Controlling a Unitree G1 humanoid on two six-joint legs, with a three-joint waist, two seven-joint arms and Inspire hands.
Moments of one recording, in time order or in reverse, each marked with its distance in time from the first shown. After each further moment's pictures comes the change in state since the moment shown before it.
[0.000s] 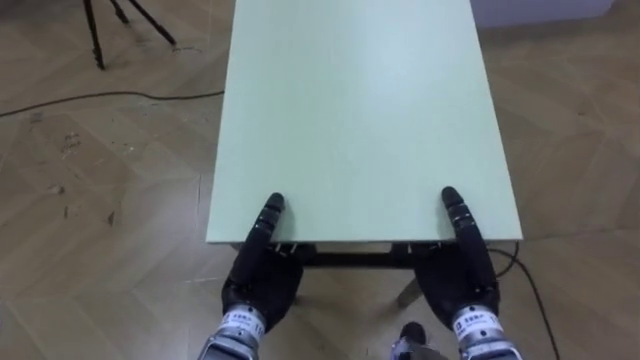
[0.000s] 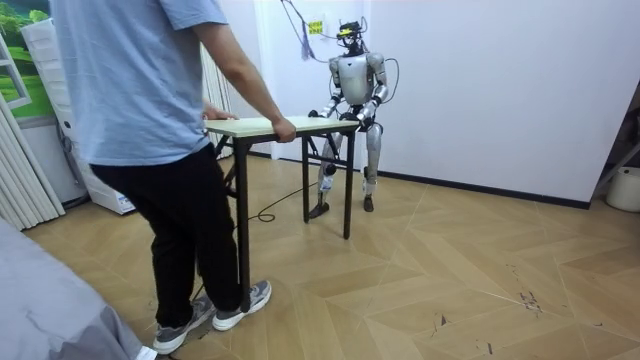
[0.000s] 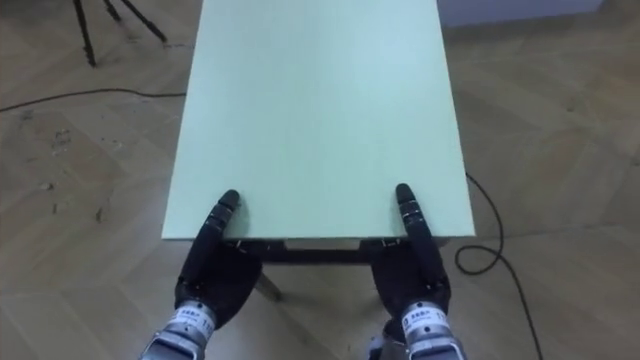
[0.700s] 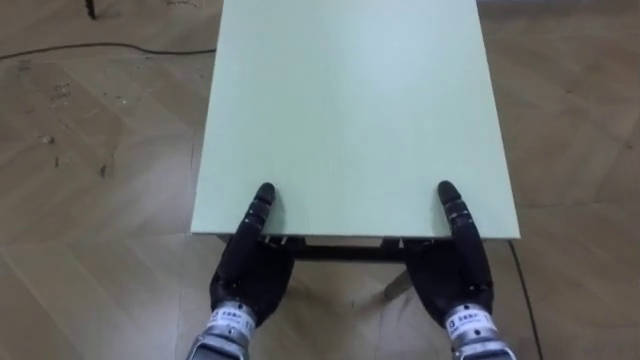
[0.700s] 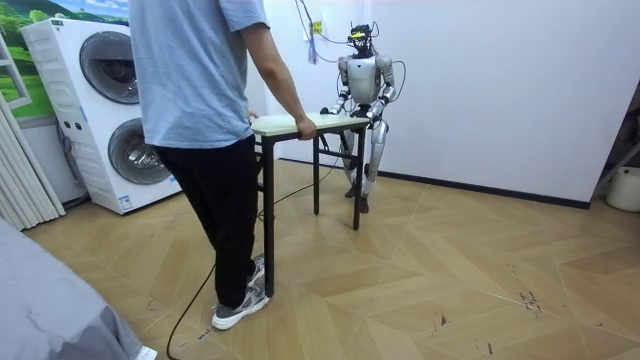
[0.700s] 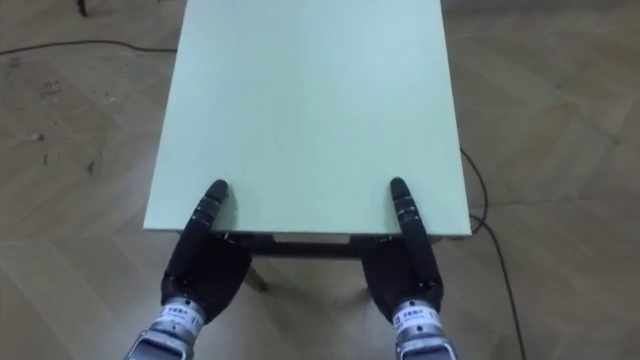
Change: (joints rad) left arm 0.023 0.019 0.031 -0.104 0.027 -0.038 0.013; right arm -0.034 -0.010 0.095 -0.055 0.037 -0.060 -0.022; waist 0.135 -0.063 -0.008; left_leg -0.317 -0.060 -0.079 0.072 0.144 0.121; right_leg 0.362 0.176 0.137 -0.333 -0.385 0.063
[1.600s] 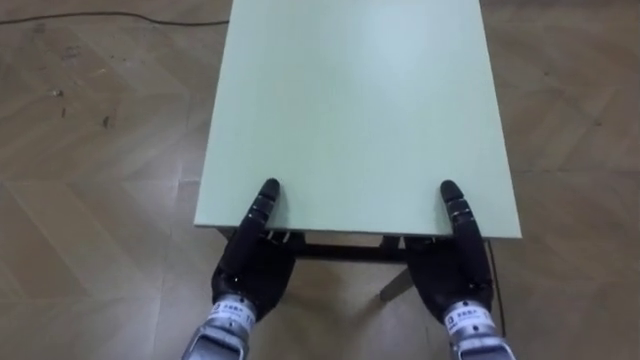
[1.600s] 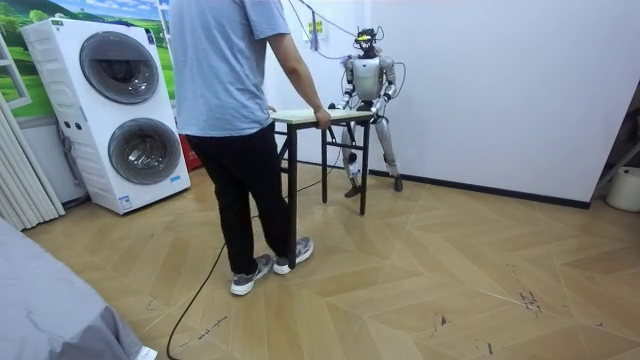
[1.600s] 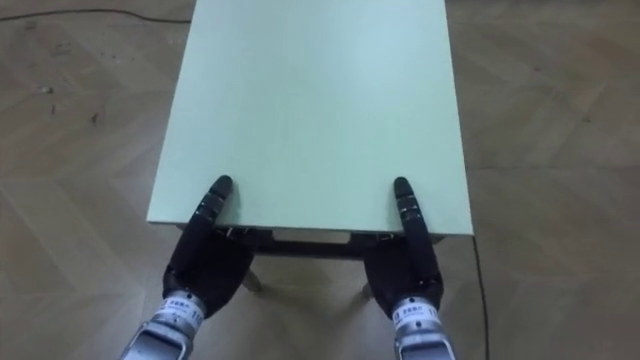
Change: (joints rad) left arm -0.037 -0.005 0.017 0.002 0.033 0.057 0.019; right arm -0.032 -0.002 -0.017 0.025 0.018 -0.026 0.001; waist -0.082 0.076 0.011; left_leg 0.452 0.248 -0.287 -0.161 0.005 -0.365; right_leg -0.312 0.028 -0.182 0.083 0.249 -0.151
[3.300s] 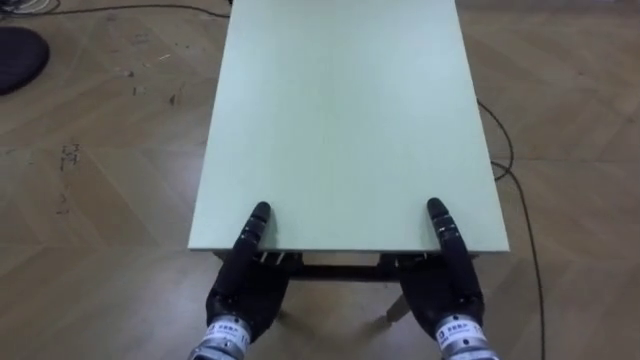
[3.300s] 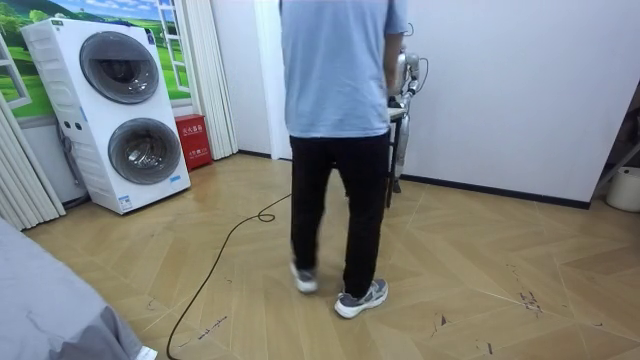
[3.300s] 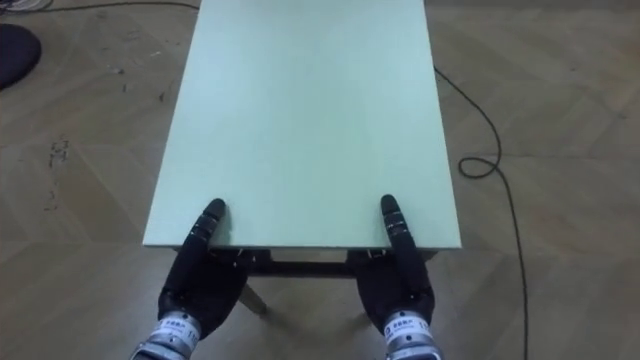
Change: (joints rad) left arm 0.078 -0.003 -0.016 0.029 -0.018 -0.041 -0.004; right arm 0.045 -0.024 0.087 0.001 -0.020 -0.058 -0.036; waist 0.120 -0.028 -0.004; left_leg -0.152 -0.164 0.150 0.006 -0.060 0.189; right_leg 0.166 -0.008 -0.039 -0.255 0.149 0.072
